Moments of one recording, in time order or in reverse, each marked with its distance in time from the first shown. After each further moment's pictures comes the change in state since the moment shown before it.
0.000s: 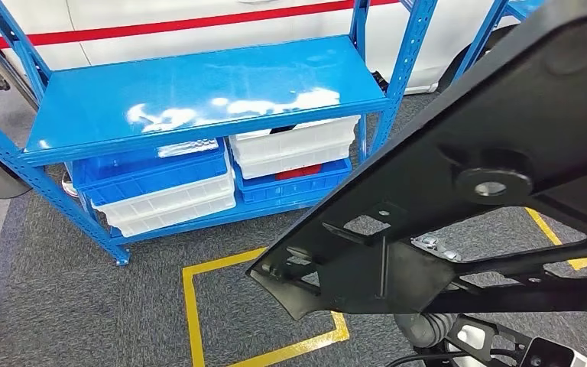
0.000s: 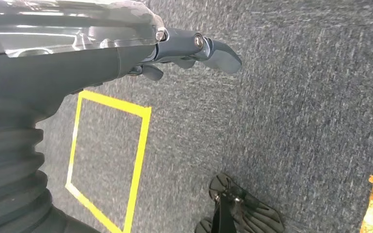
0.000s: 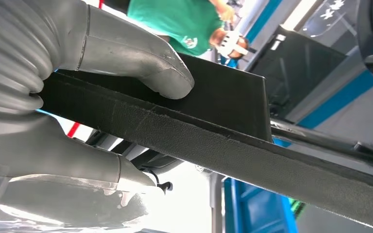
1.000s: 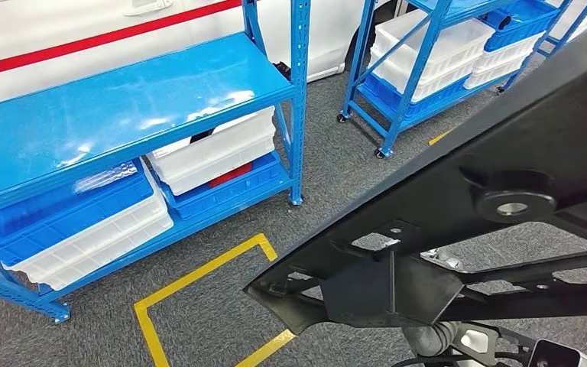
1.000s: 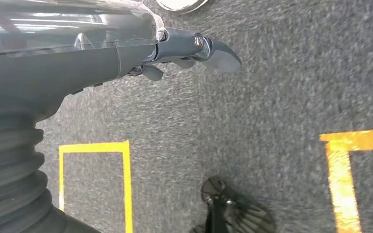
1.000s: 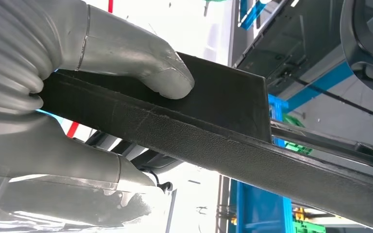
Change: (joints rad) left arm 0.007 0.008 0.004 -0.008 0.001 -0.015 -0.052; right arm 0.029 0.017 -0.031 0.001 -0.036 0.091 -0.001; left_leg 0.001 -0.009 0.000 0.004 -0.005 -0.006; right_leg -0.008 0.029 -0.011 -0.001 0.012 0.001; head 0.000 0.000
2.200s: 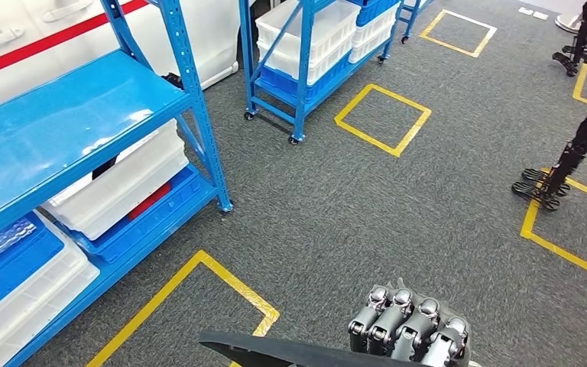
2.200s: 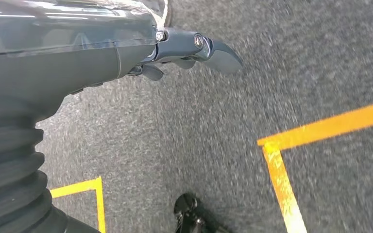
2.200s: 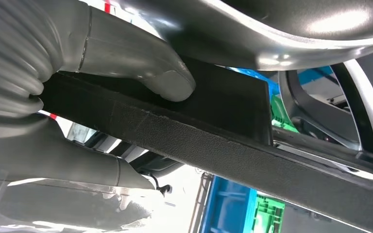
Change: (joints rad) left arm -0.019 0.016 0.062 0.000 0.079 0.137 0.000; right arm 0.069 -0.039 0.220 -0.173 0.017 -0.045 0.002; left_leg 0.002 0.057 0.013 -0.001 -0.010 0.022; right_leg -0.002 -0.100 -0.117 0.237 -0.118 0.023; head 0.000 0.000
